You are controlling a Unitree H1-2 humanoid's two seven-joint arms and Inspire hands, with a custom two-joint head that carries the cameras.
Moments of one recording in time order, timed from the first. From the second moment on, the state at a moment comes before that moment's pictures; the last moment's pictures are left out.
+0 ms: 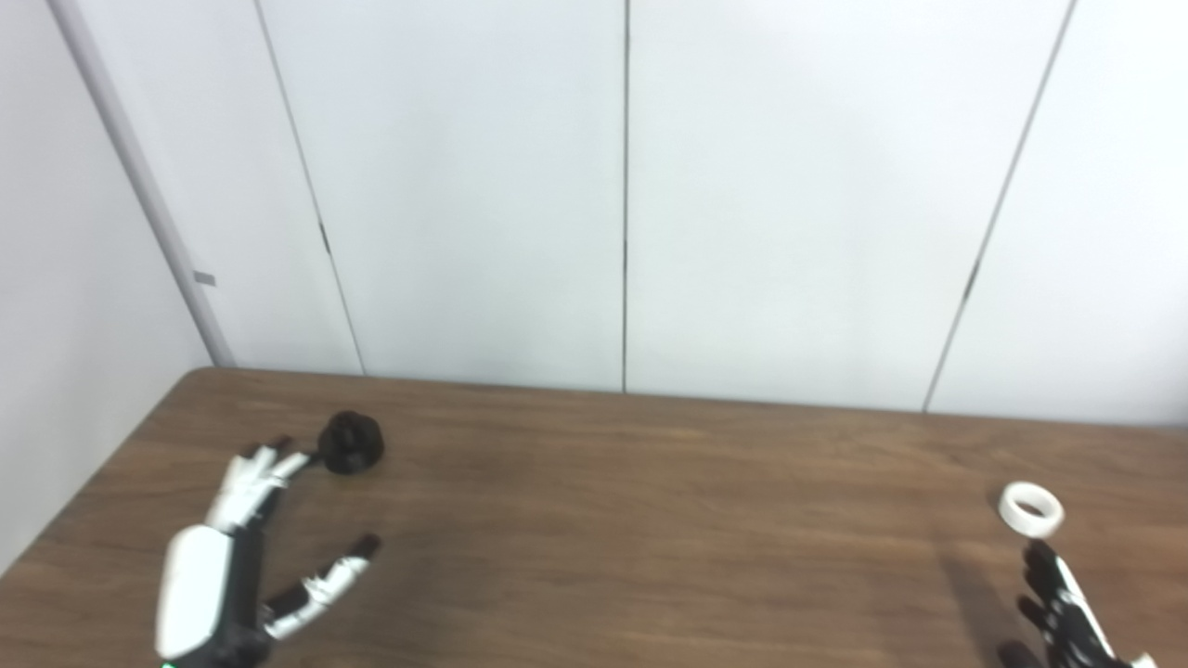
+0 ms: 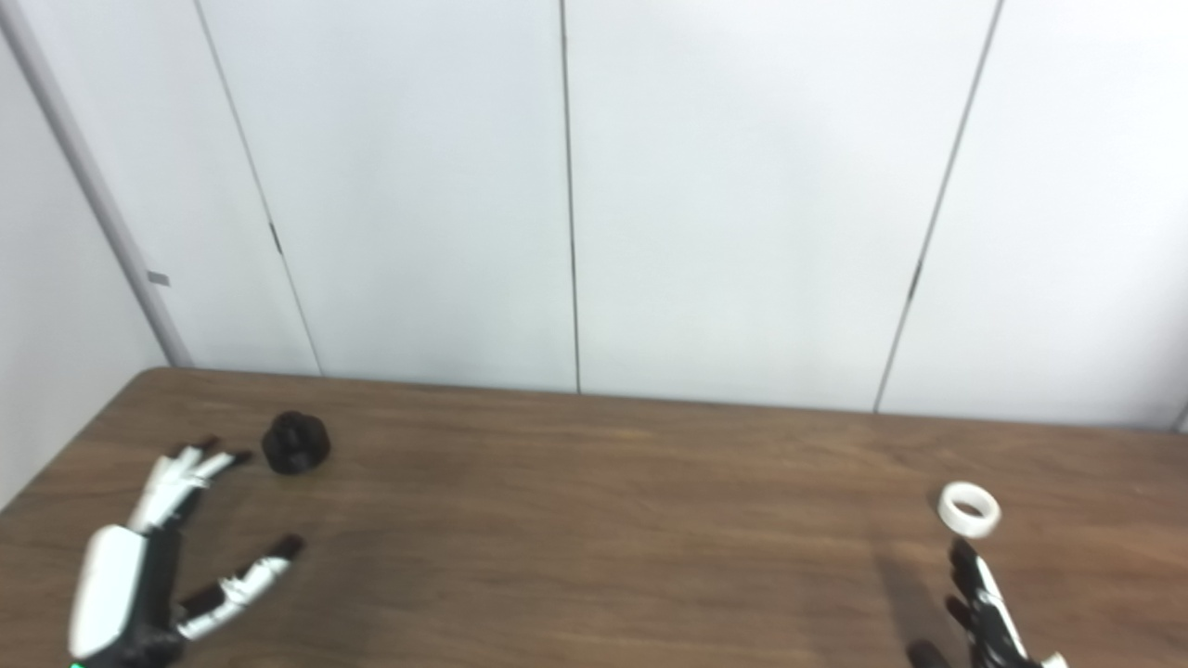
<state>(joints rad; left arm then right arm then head) 0.05 0.26 0.32 -0.16 0.66 -0.20 0.29 0.13 -0.26 -0.11 -0.09 0.01 -0.23 0.10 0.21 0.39</state>
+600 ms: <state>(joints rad) -0.08 0.38 0.25 -0.16 0.76 0.21 0.09 0.09 -0.32 -0.13 0.00 0.09 -0.29 0.15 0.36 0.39</state>
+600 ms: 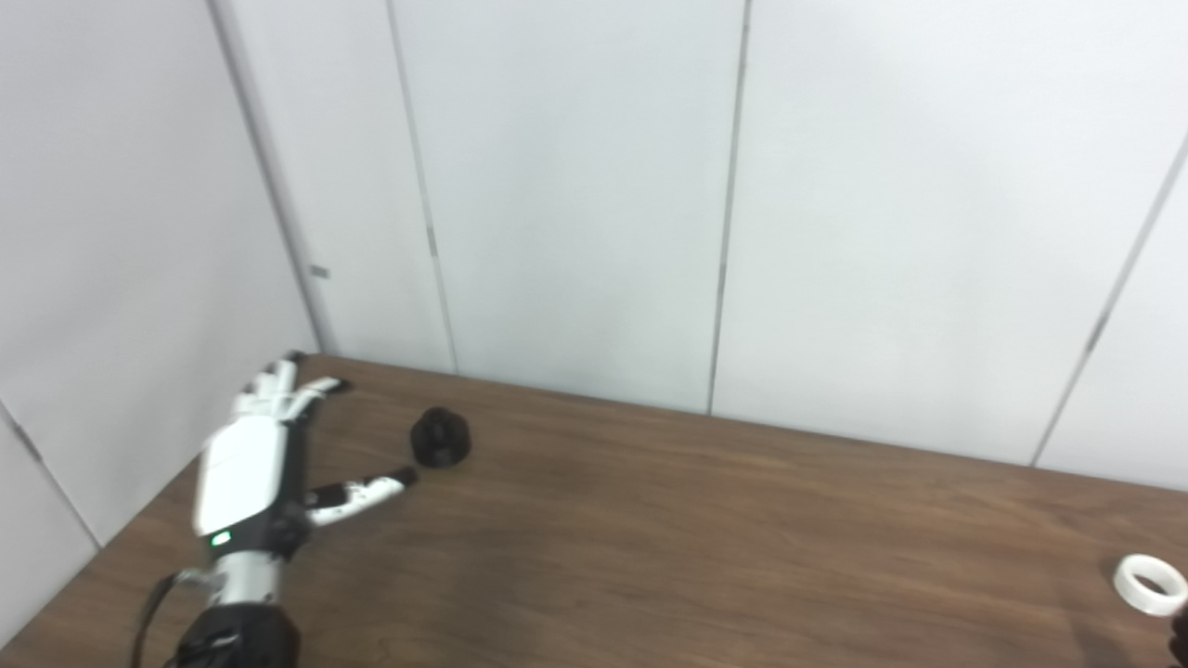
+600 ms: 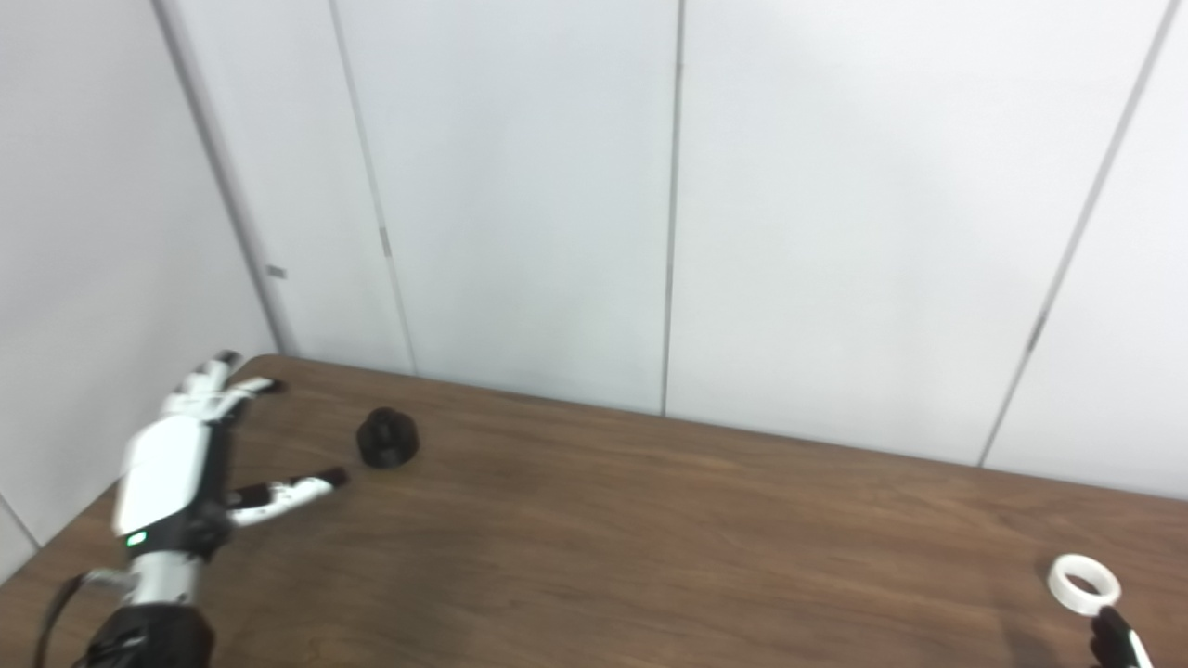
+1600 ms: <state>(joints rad) -0.22 0.43 0.14 0.10 0.56 0.40 0.03 0.11 -0.33 -0.16 -0.01 0.05 -0.24 0.14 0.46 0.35</state>
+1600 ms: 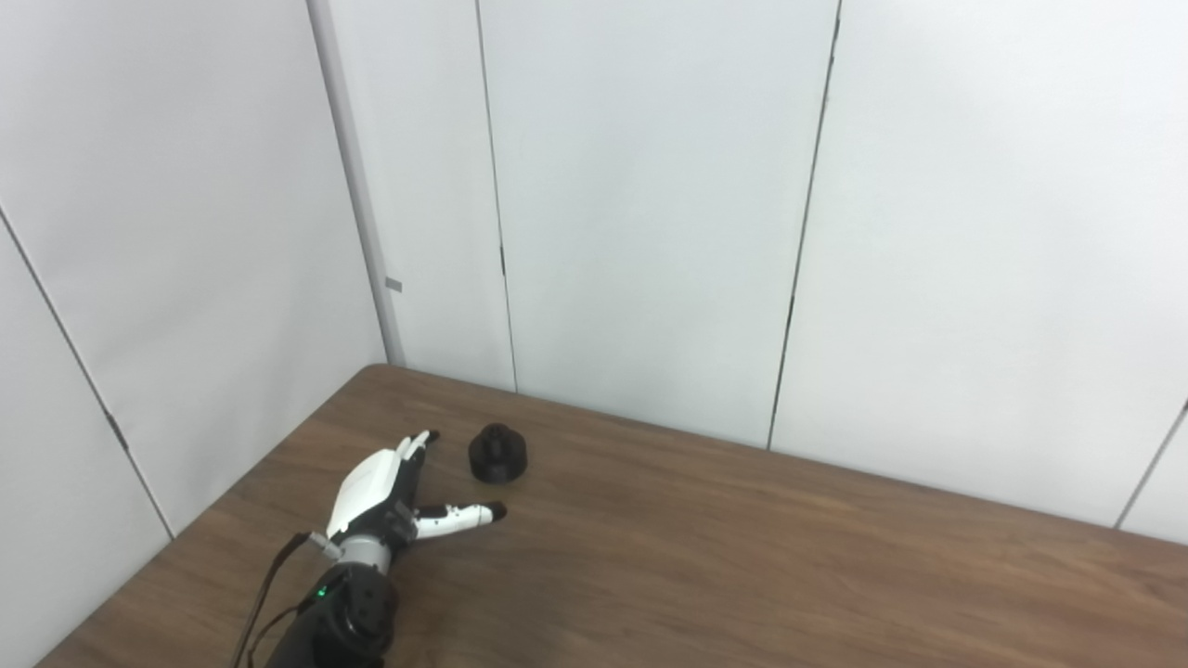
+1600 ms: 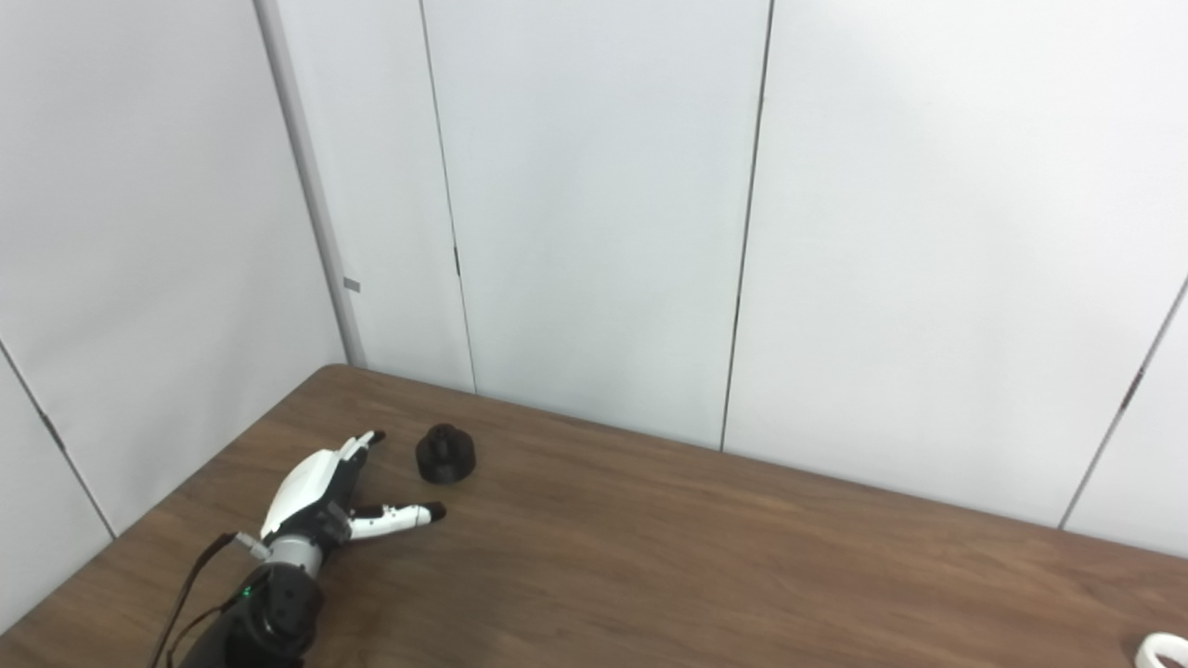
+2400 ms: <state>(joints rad) -0.27 0.46 0.07 0.21 0.58 0.47 0.01 0.20 -0.36 -0.19 -0.06 0.09 -0.23 0.16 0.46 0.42</state>
